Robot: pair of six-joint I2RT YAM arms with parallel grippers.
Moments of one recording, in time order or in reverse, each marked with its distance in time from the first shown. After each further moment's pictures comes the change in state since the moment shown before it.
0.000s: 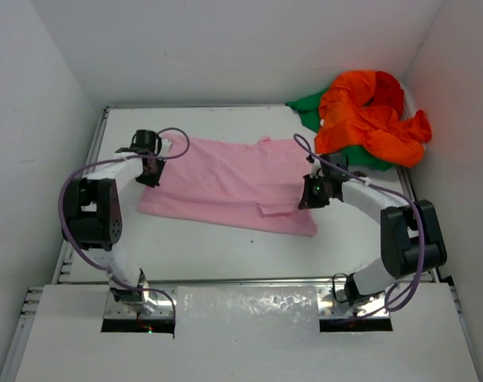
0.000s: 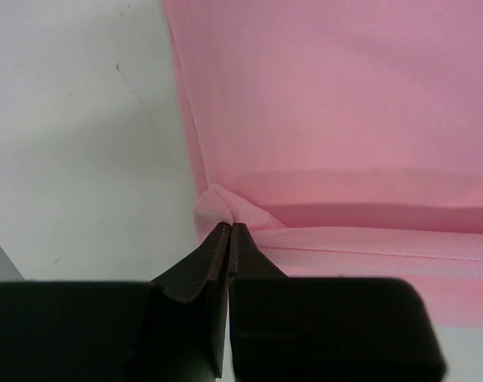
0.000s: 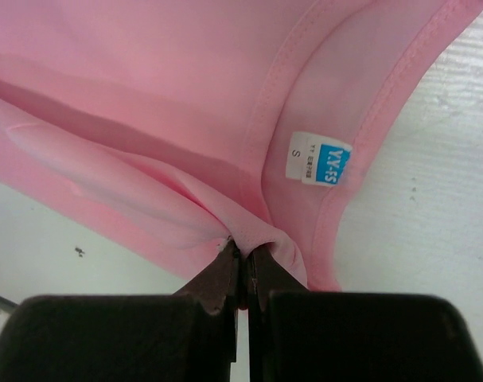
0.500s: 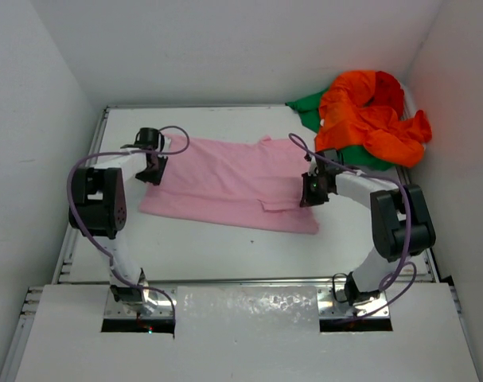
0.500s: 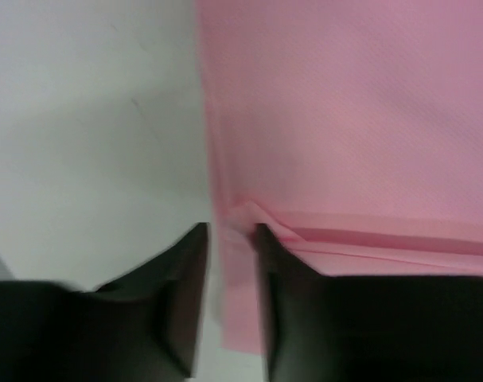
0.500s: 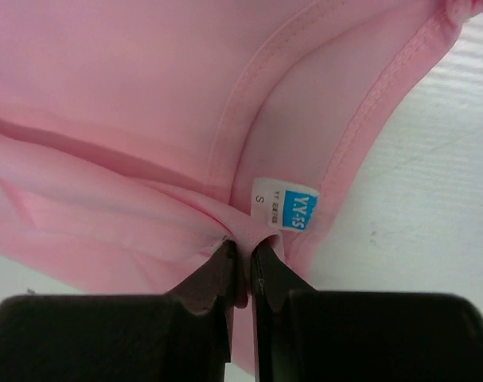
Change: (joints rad) left arm 0.000 0.126 0.066 0.046 -0.053 -0.038; right arm -0.001 0.141 0.067 0.017 0.080 -0.038
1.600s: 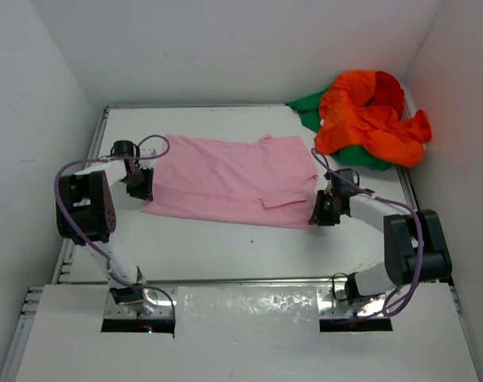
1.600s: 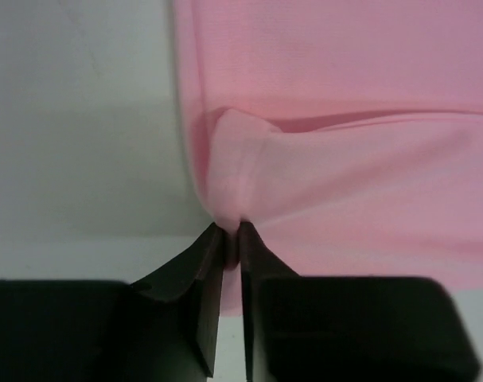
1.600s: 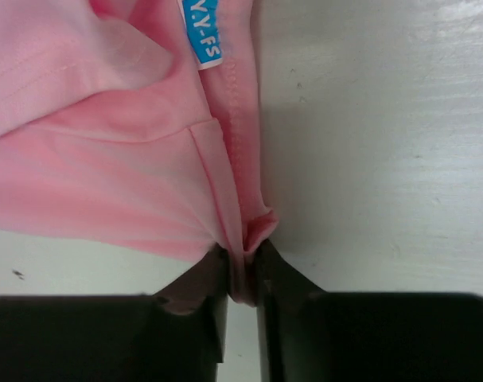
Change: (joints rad) left arm 0.185 -0.046 -0.105 -0.053 0.348 -0.028; right arm -0.078 -0.199 -0.261 0.027 0.010 0.147
